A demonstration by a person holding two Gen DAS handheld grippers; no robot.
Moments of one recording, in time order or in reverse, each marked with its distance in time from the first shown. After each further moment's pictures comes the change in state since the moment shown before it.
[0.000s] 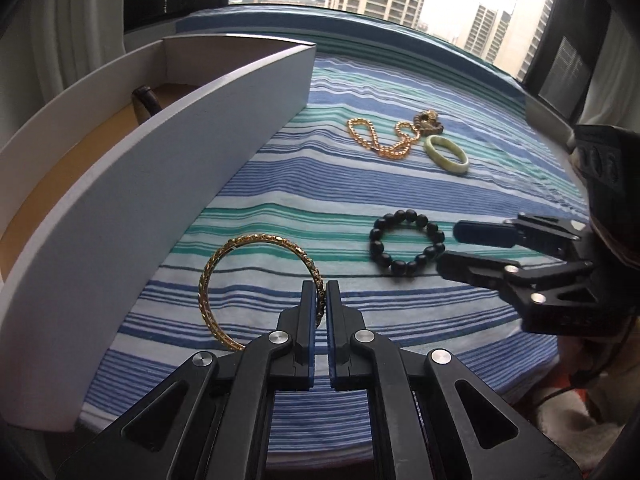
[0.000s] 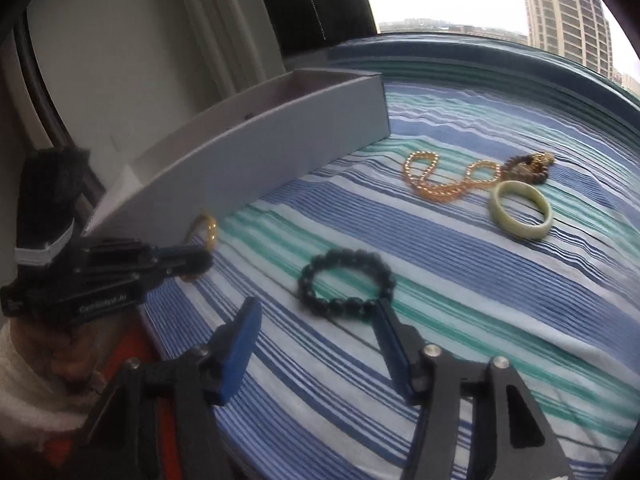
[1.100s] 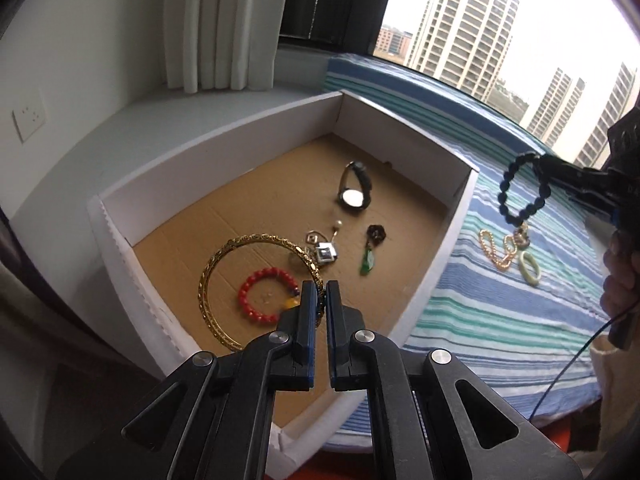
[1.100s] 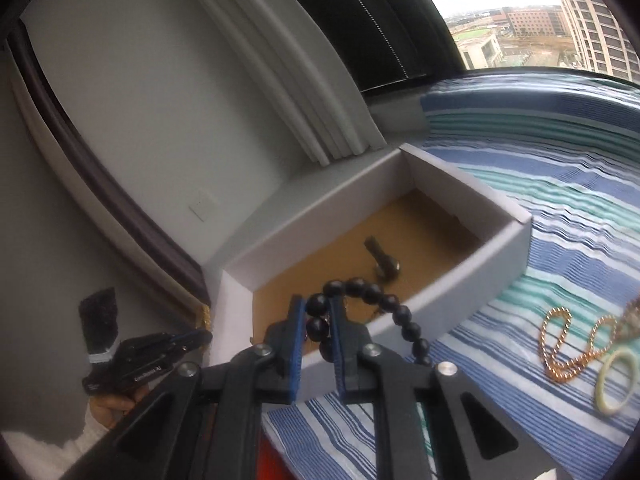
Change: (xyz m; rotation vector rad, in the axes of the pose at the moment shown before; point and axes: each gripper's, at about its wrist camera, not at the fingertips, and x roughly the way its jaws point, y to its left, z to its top) left arm -0.116 0.182 0.047 -0.268 -0.079 0.177; right arm -0.004 0.066 0.207 0.071 -0.120 0.350
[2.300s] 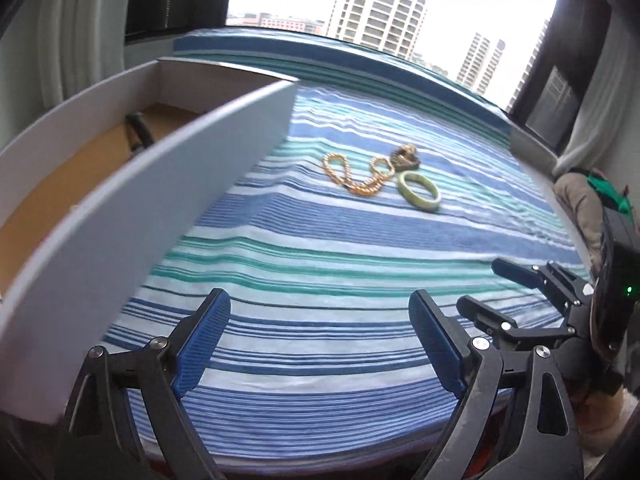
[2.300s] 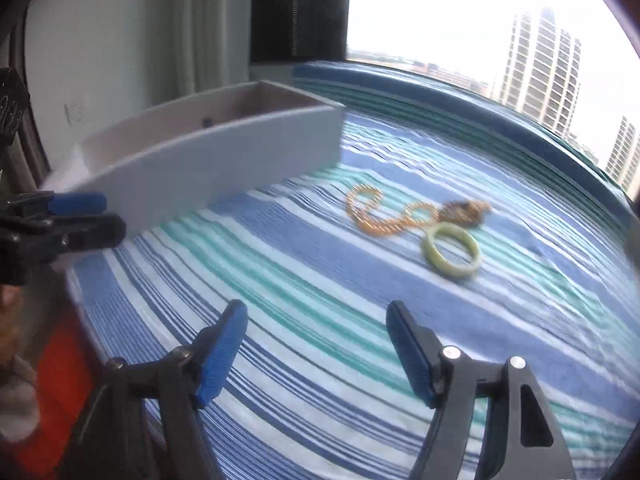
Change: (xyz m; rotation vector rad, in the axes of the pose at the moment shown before) left arm 0.062 -0.209 -0.097 0.228 0.014 -0.255; right arm -0.092 -0.056 -0.238 -0.119 0.020 -0.740
